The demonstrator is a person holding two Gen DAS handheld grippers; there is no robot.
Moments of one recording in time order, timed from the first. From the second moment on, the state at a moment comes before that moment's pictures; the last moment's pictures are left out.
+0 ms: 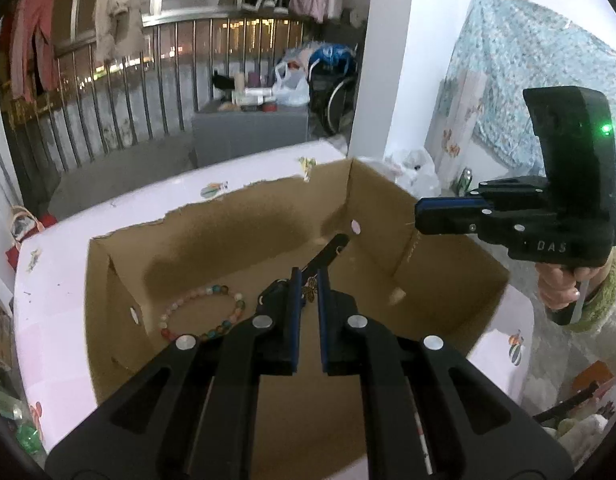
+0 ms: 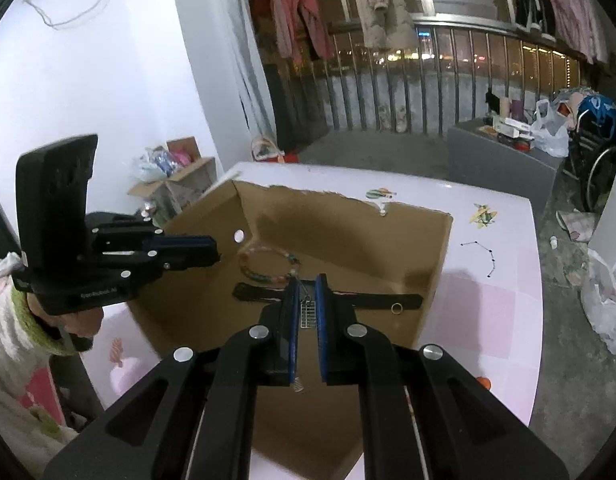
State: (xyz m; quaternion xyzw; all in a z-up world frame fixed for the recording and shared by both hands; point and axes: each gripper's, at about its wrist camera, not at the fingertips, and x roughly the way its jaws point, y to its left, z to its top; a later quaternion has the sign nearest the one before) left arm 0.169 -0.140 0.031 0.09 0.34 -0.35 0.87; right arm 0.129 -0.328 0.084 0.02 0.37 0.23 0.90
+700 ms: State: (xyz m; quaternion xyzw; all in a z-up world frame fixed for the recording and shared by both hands) left arm 0.175 -0.142 0.030 0.10 0.35 -0.32 0.87; right arm 0.134 -0.340 0.090 0.03 0.36 0.20 0.91
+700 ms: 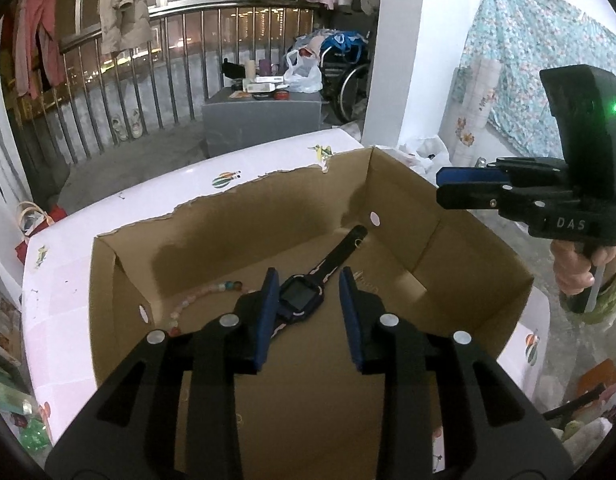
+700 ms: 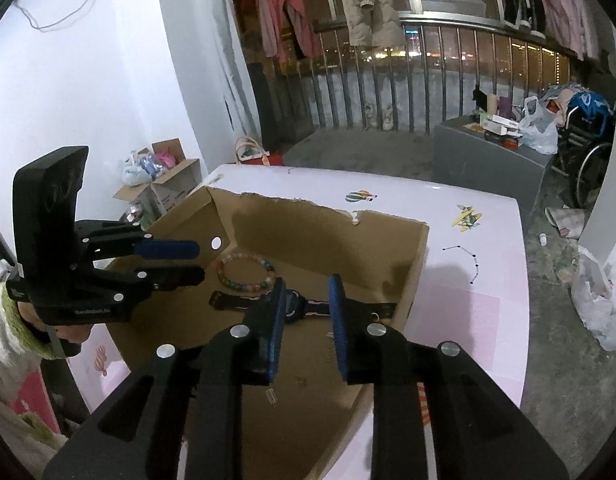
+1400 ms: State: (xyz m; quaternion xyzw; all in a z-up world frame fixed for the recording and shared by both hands) left arm 0.048 -0.076 0.059 0.08 0.25 -0.34 0.90; right arm 0.019 -0.359 0.115 0.05 0.30 0.21 0.93
